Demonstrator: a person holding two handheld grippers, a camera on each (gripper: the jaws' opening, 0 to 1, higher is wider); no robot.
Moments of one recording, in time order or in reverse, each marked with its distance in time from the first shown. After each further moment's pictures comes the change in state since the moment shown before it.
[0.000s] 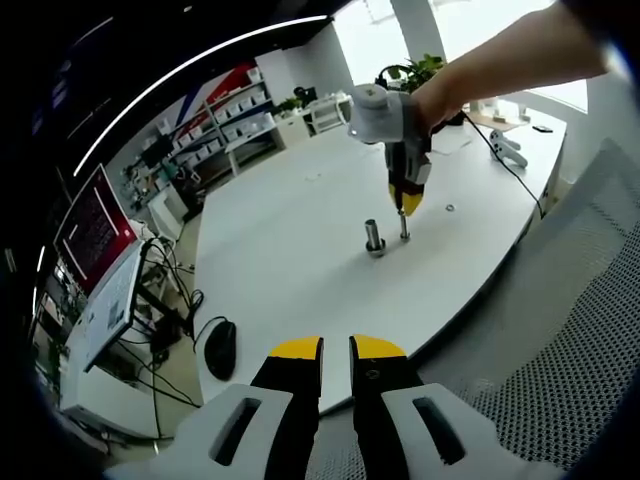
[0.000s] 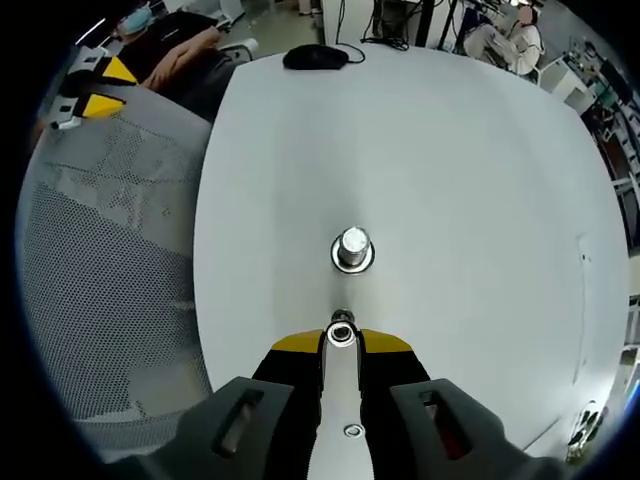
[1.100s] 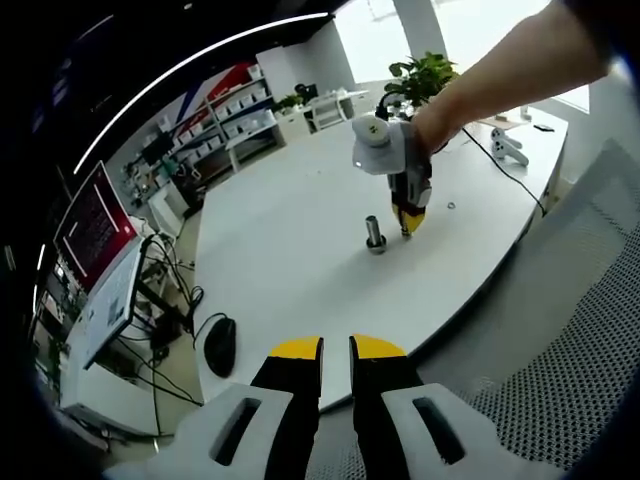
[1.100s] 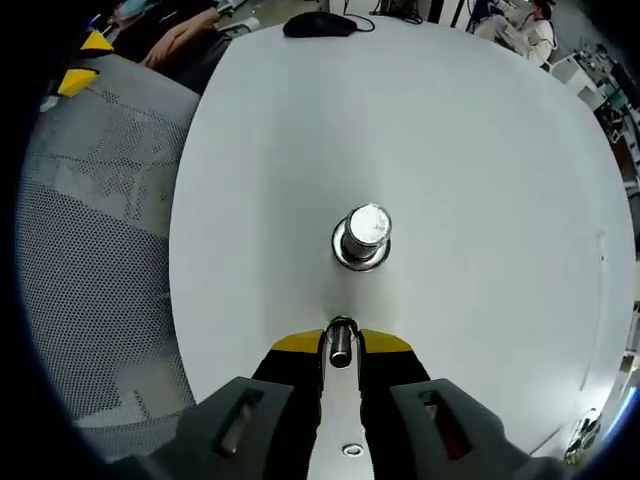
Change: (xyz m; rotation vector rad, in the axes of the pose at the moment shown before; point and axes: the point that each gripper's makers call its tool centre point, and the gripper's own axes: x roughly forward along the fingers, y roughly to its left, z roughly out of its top) left arm 0.001 0.001 -0.003 -0.006 0.013 0.003; right arm 0.045 0.002 -0.013 -0.027 0.070 0.007
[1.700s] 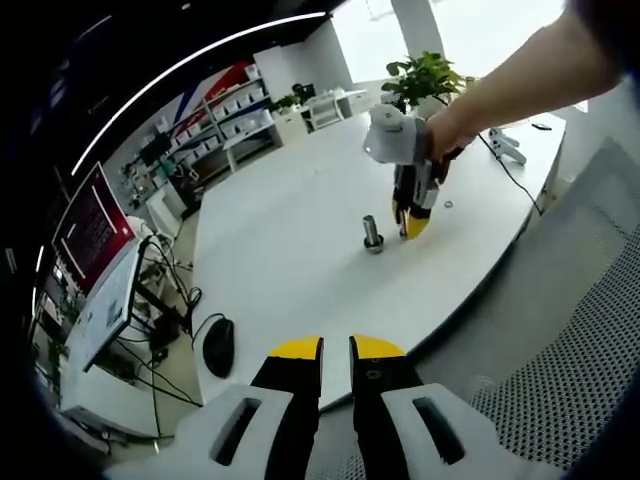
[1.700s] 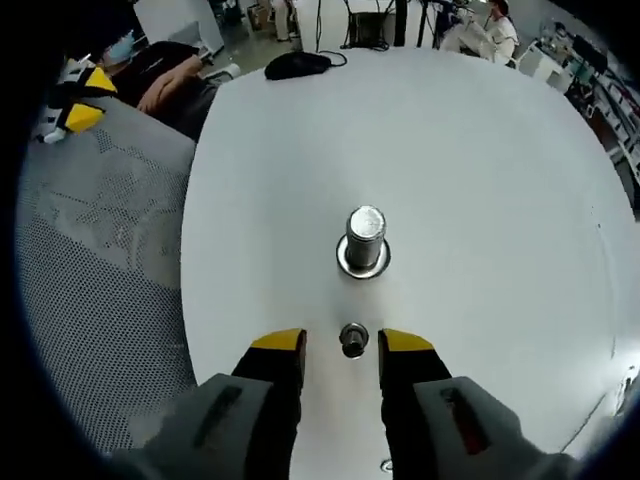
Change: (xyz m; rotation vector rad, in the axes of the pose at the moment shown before) left arm 0.000 -0.002 0.000 0.009 -0.001 -0.011; right arm -0.015 0.008 0.010 0.225 -0.276 -0.008
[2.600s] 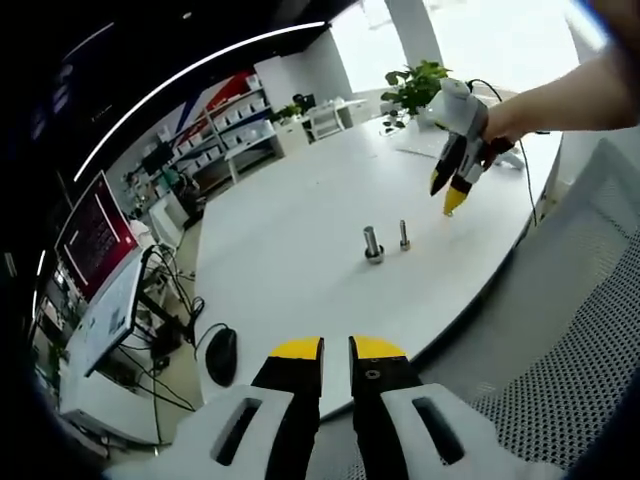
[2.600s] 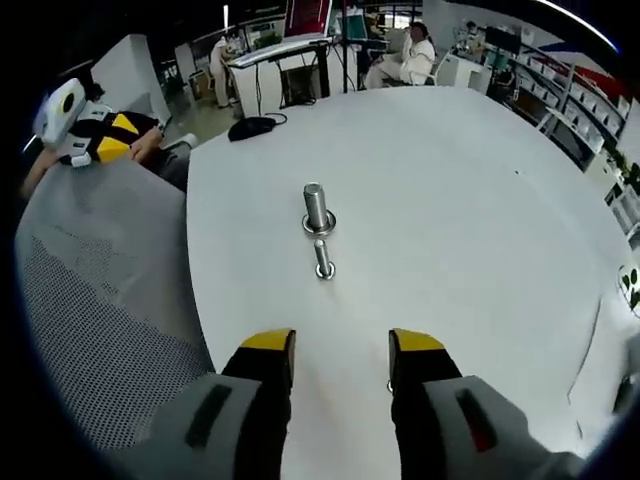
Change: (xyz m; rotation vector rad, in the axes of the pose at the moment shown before) left arm -0.003 0.001 0.008 0.007 -0.047 0.009; right arm -0.073 -0.009 -0.061 0.170 -0.169 -0.160
